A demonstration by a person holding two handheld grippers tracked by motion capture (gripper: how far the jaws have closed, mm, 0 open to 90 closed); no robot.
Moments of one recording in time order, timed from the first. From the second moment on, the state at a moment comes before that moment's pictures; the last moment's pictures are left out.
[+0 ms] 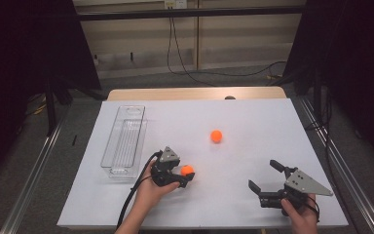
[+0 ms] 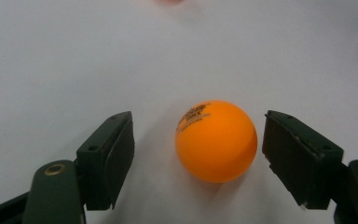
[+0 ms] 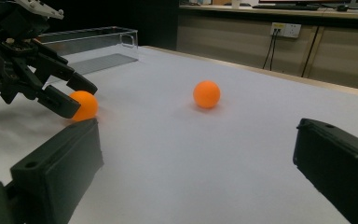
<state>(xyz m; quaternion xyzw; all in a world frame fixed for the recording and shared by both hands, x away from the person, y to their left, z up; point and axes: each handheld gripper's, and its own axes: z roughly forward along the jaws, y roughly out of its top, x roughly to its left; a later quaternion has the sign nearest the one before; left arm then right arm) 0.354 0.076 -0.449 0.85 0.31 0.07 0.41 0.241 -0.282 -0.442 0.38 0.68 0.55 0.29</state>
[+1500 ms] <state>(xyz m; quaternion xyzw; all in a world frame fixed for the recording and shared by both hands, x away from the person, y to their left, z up) 0.353 0.073 -0.450 0.87 0.31 0.06 0.39 0.246 -0.281 -0.443 0.37 0.68 0.55 0.29</state>
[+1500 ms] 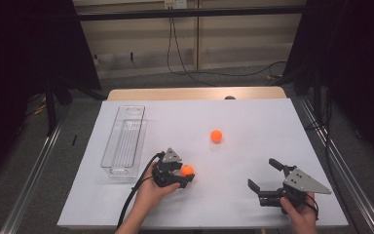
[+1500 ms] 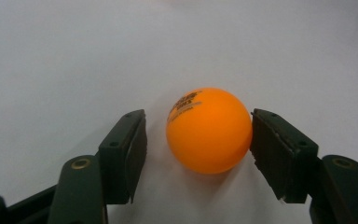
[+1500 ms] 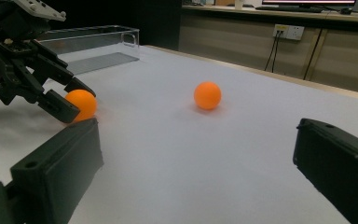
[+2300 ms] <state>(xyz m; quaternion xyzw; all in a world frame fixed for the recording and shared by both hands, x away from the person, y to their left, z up) 0.353 0.072 -0.452 0.87 0.30 0.07 0.39 0.247 -0.283 -0.443 0.37 0.69 0.55 0.30</state>
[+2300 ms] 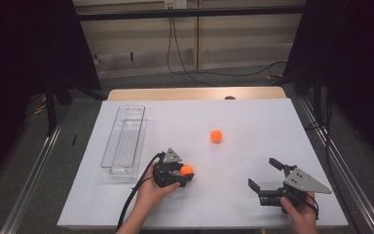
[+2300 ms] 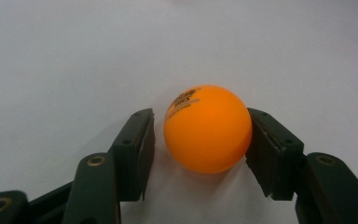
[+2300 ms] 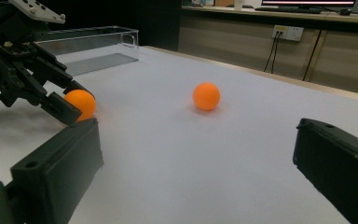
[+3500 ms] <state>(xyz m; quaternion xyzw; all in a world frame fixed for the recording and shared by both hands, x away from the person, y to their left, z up) 0.355 0.078 -0.446 0.86 0.32 0.06 0.40 0.245 -0.285 -0.443 0.37 0.68 0.55 0.30</state>
